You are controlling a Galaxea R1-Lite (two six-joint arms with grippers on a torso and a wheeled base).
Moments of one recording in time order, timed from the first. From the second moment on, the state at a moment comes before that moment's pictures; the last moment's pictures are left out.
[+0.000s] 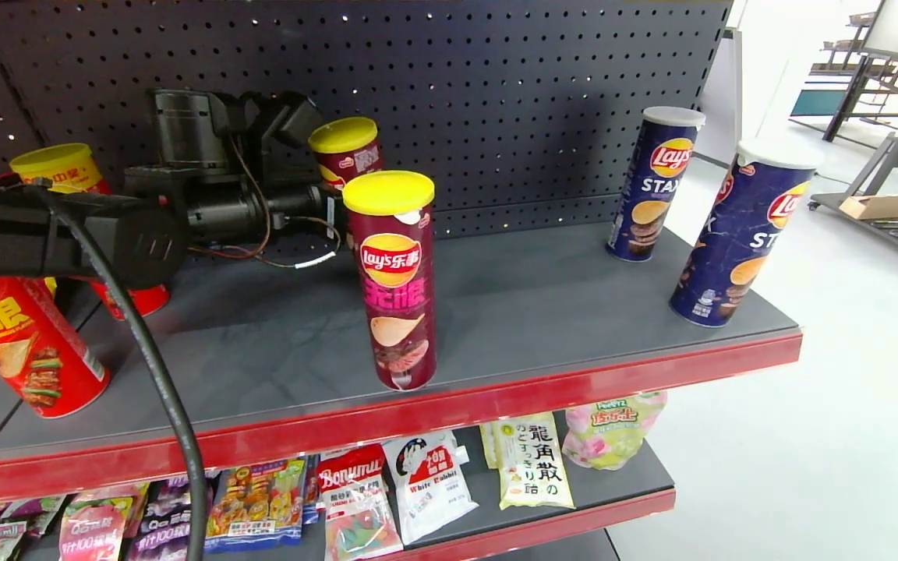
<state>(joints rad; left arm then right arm) -0.28 1.93 -1.37 -0.39 -0.45 0.14 0.00 0.00 0.00 0.00 0.02 0.01</state>
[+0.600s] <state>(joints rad) -0.31 1.95 -1.38 -0.39 -0.45 0.14 0.00 0.00 0.00 0.00 0.02 0.01</state>
